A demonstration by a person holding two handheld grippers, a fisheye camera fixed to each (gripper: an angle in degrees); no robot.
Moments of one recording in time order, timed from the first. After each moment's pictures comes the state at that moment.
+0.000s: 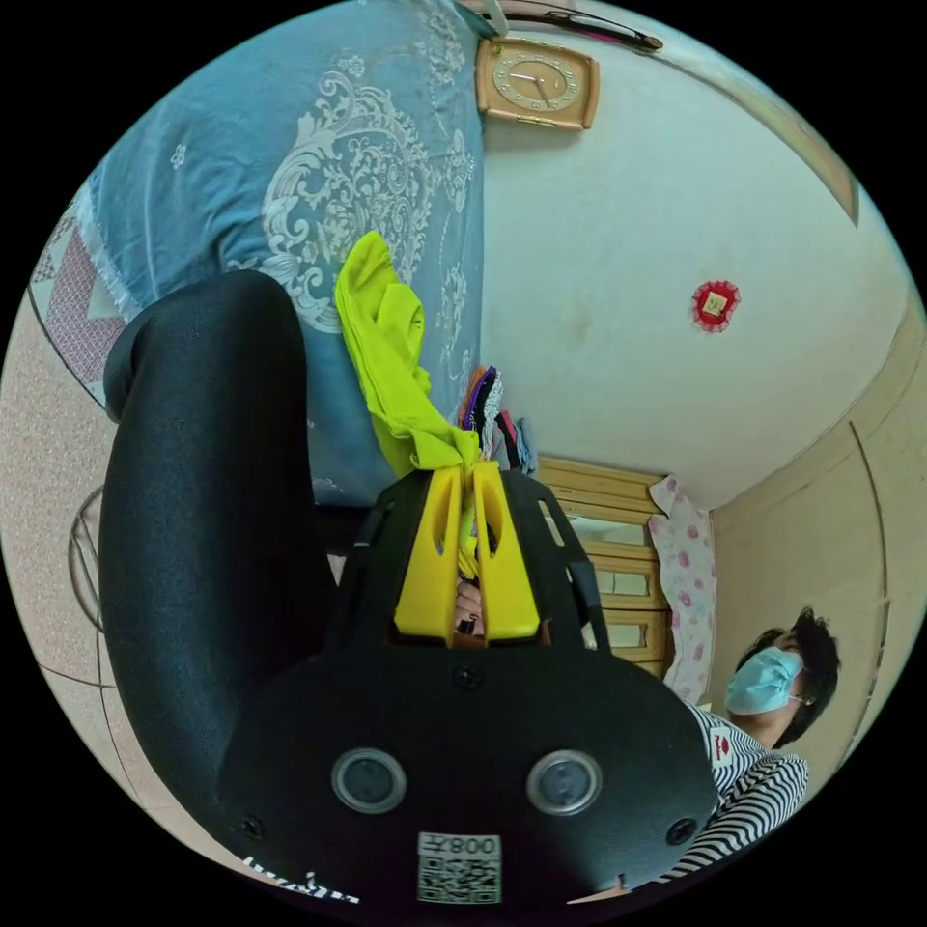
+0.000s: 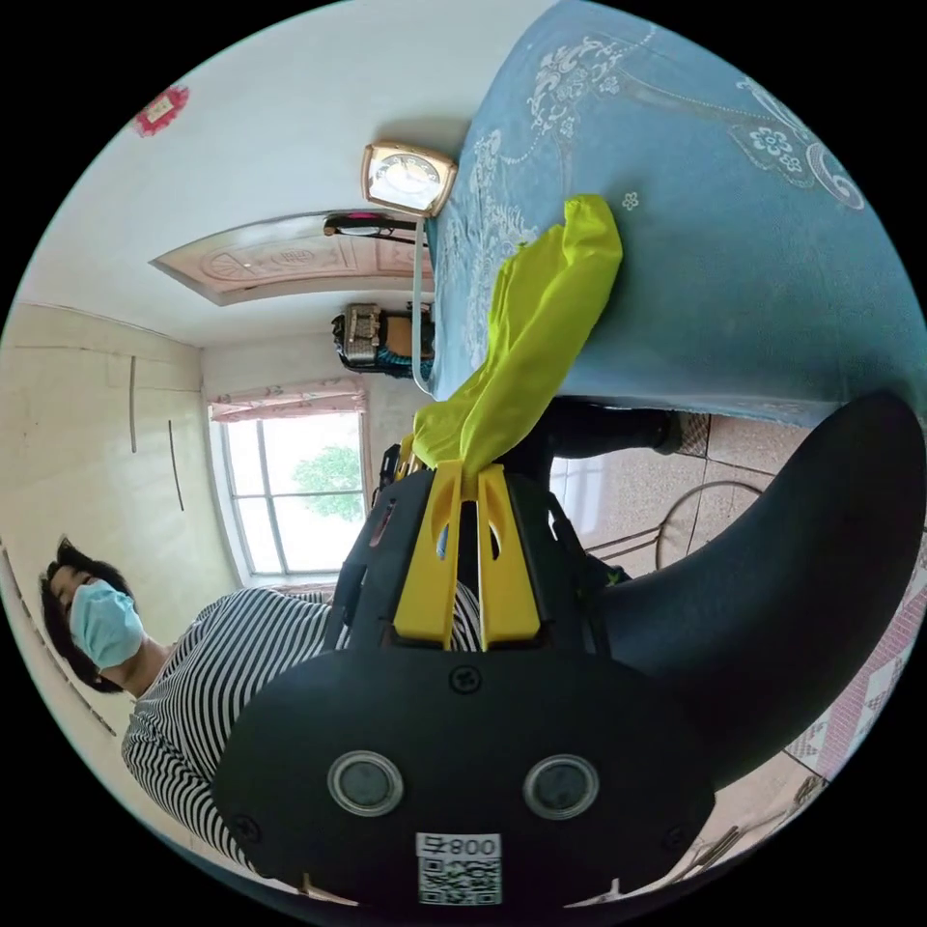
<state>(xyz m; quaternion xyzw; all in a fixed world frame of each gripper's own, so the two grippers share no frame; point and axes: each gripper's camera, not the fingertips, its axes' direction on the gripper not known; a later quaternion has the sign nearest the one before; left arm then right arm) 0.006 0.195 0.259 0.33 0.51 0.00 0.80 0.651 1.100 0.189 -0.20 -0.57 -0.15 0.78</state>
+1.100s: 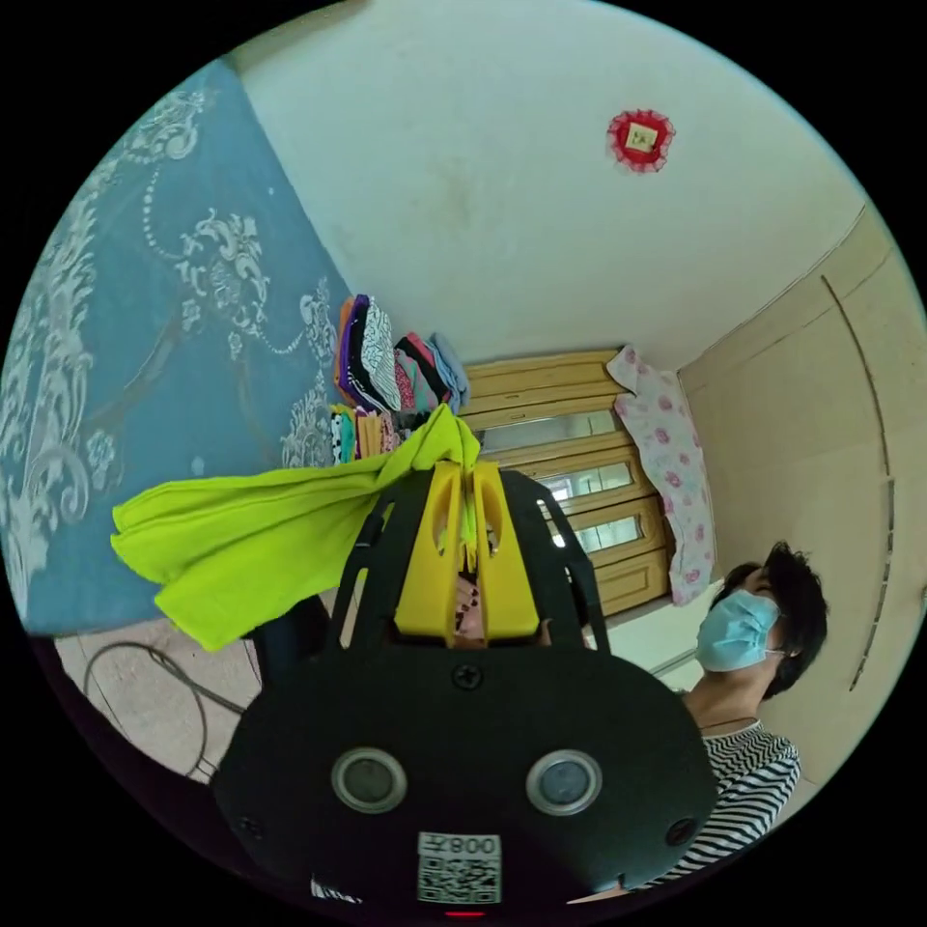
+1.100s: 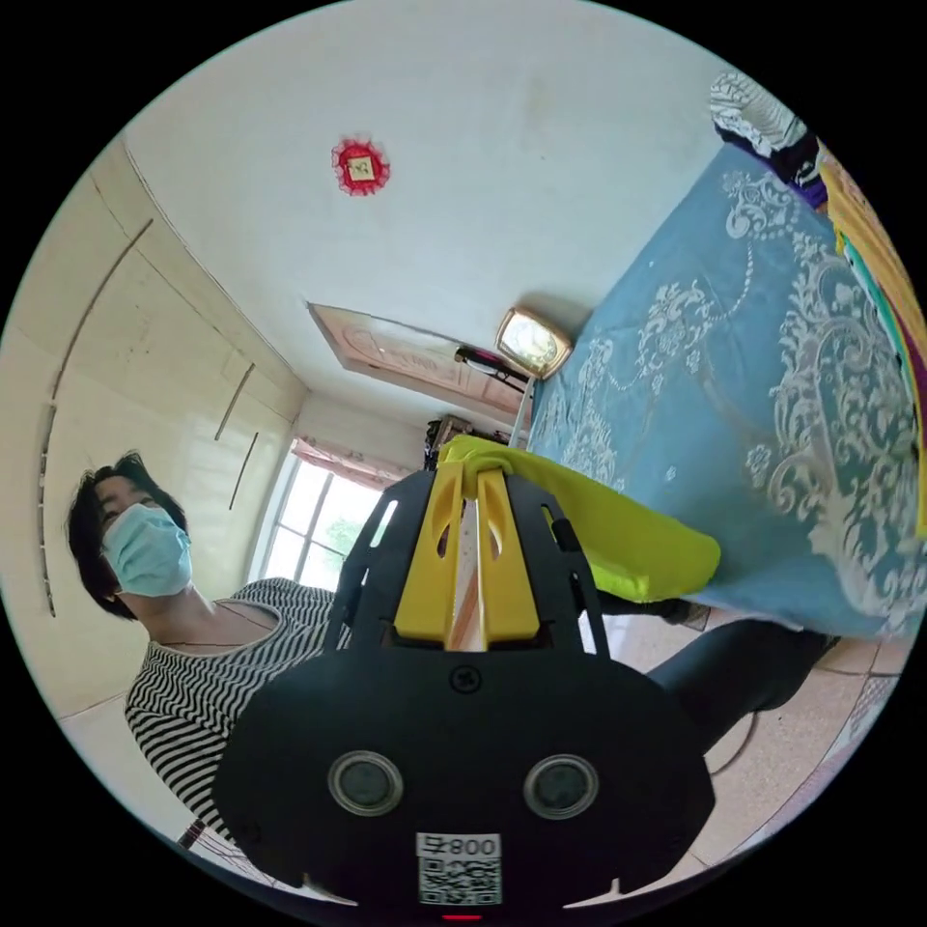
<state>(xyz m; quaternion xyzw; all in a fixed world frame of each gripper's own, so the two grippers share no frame) 0.370 -0.307 0.383 0.28 0.48 0.24 0.80 1.018 0.900 0.139 0.04 -0.66 -0.14 0.74</state>
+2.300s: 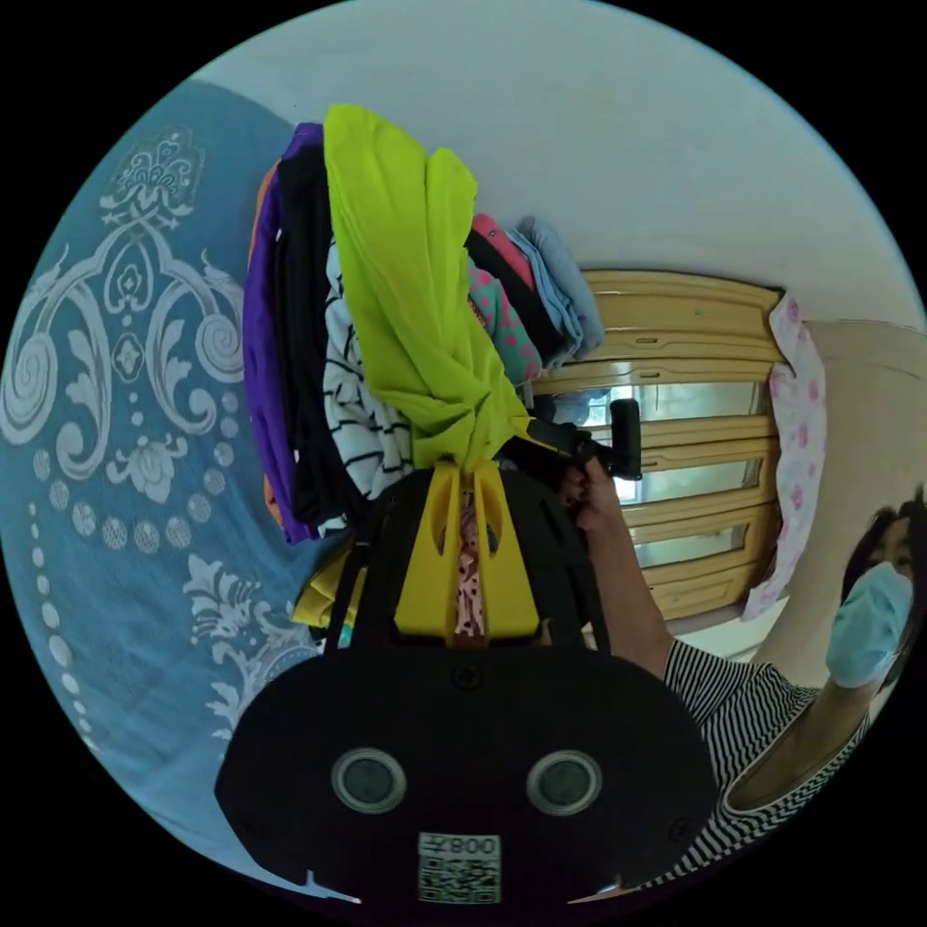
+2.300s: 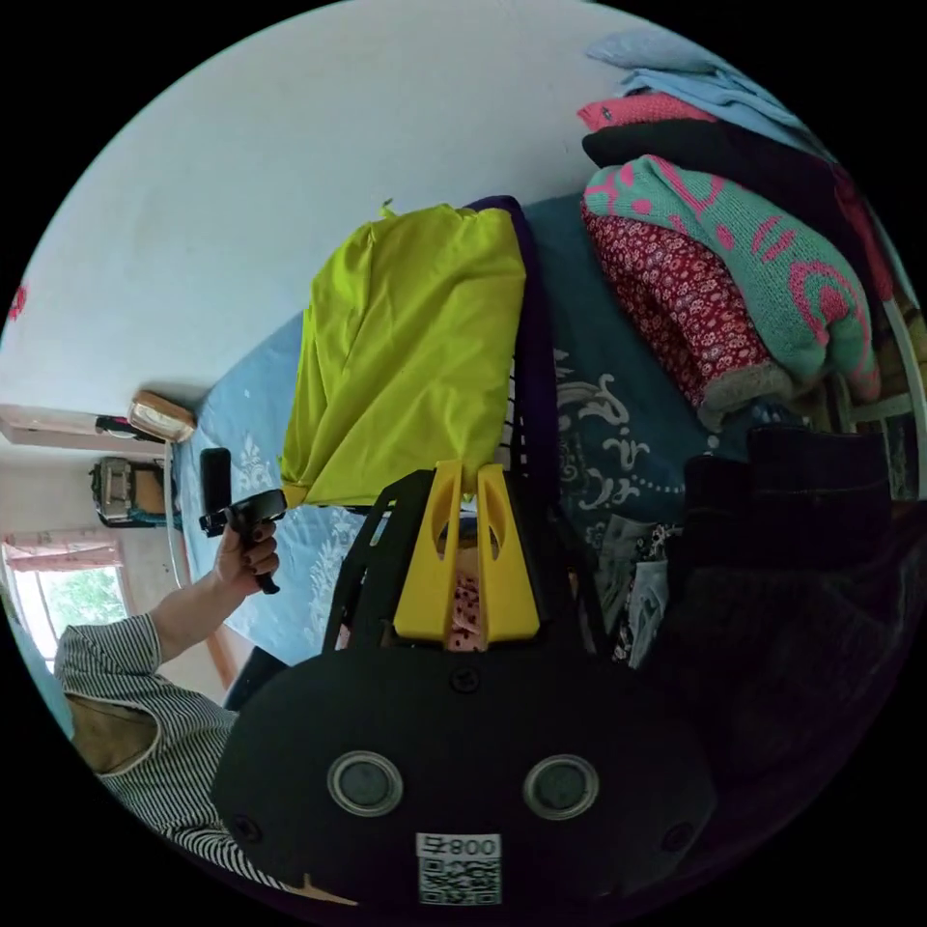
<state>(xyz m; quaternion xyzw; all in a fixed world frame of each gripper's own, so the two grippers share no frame) 0.770 -1.165 0.737 0.11 0.36 0.31 0.87 1.220 0.235 0.153 -0.03 -0.14 -0.09 0.99</state>
